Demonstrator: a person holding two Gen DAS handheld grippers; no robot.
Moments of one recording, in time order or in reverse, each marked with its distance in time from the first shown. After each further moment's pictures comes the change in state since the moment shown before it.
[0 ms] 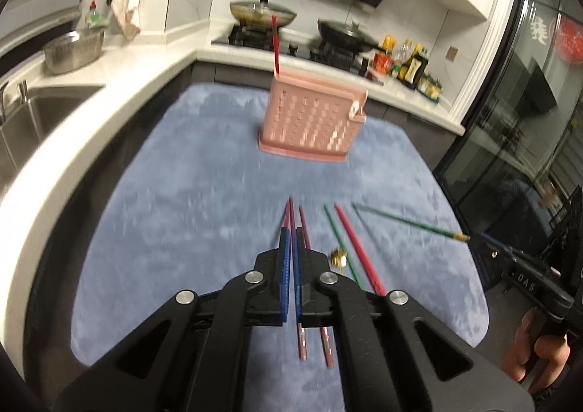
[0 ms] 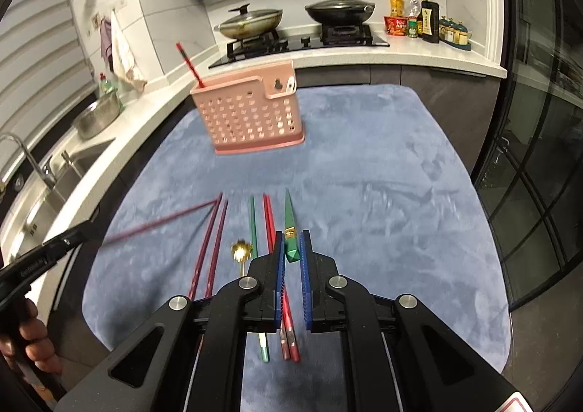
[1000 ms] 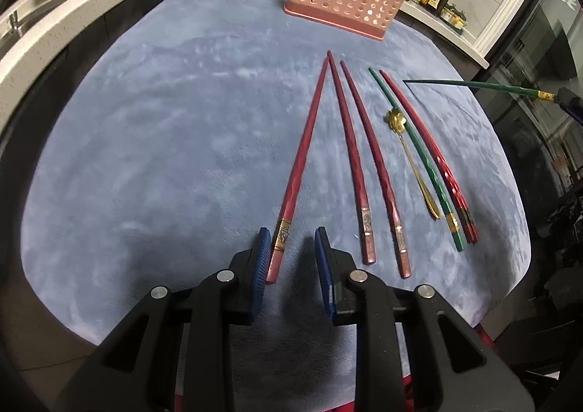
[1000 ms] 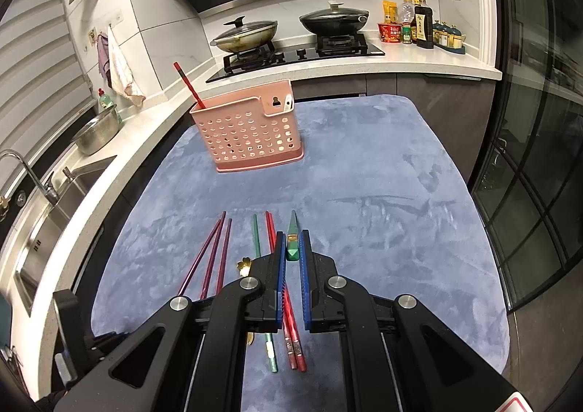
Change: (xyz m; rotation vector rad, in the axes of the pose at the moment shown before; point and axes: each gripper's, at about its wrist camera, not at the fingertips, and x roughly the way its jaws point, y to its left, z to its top) left arm 0.073 0.040 -0.119 -0.028 0.317 0.022; right arm -0.008 0.004 0.005 0.021 -0.014 0.005
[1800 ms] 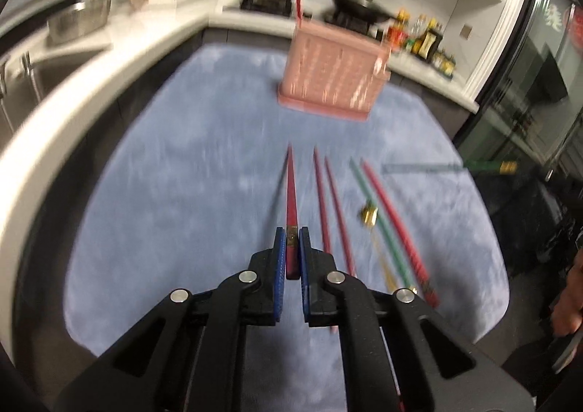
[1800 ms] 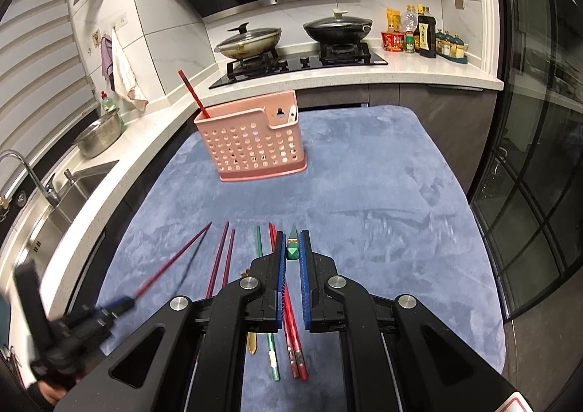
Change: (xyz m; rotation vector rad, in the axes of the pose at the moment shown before) left arm -0.074 -0.017 0.063 0.015 -0.224 0.002; right arm -0.003 0.007 0.016 -0.014 -0.041 0.002
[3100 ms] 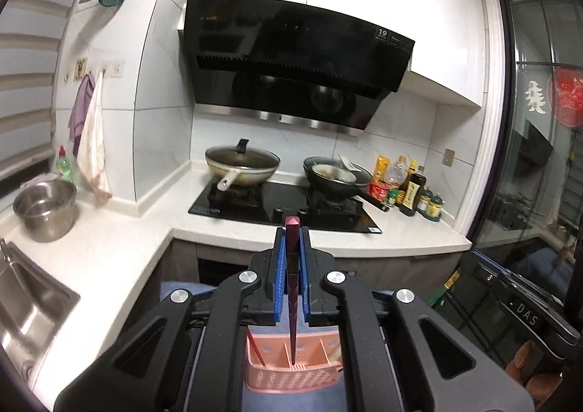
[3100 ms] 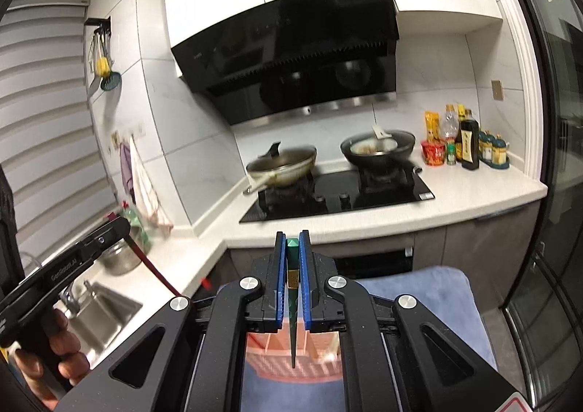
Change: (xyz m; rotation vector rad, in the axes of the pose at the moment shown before) left arm -0.024 -0.081 0.313 0.104 -0.519 -0.005; right arm 0.043 0.030 0.258 0.003 -0.367 0.140
